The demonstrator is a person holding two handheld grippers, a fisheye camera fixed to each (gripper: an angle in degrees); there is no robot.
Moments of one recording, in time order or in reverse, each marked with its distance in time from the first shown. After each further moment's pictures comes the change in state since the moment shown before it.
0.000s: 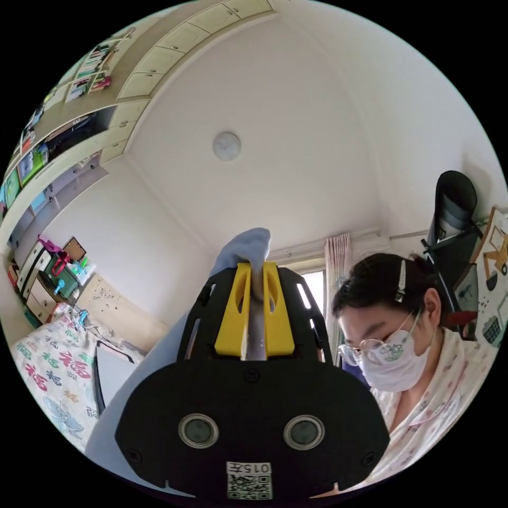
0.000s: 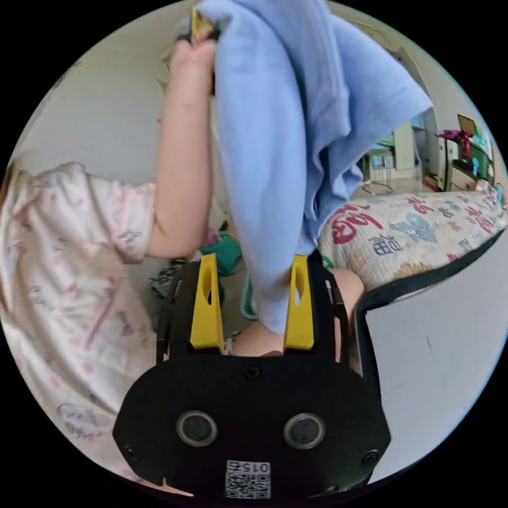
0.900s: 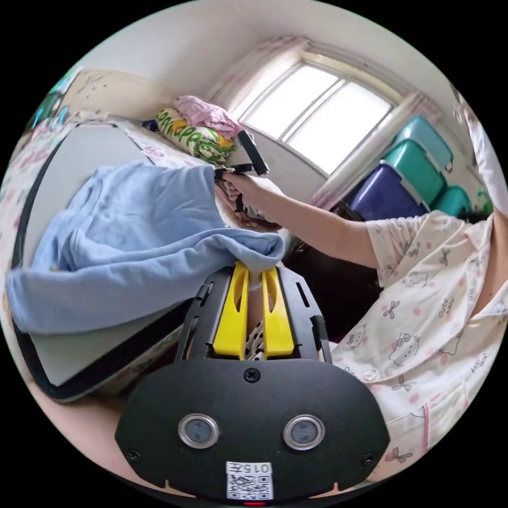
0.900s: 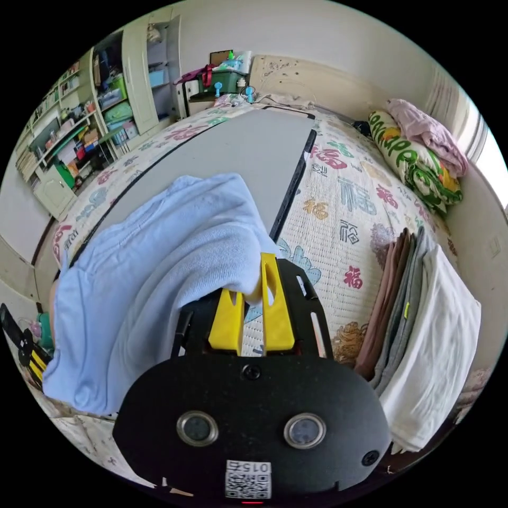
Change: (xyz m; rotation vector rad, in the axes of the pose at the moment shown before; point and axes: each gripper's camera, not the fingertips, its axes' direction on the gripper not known) left arm -0.067 0.738 0.344 -1.268 0.110 -0.317; right arm 0.178 -0.033 -0.228 -0.222 0.904 0.709
